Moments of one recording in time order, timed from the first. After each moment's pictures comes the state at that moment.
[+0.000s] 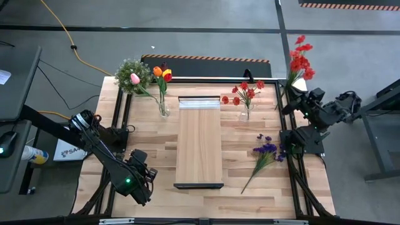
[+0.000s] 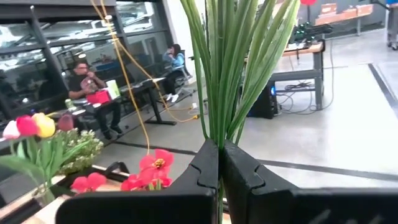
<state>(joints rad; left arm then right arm) -0.86 1.67 1.28 -1.54 -0.28 -2.05 0.54 0.31 0.70 -0.62 1.57 0.48</state>
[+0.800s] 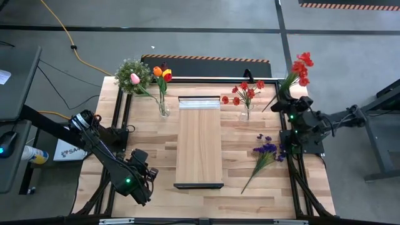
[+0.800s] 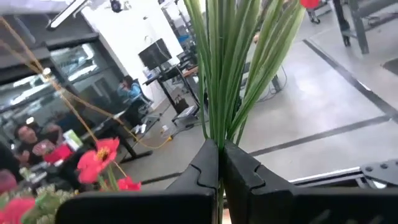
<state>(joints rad) -0.86 1.67 1.28 -1.54 -0.33 -2.05 0.25 0.31 0.36 -0.07 1.54 0.54</state>
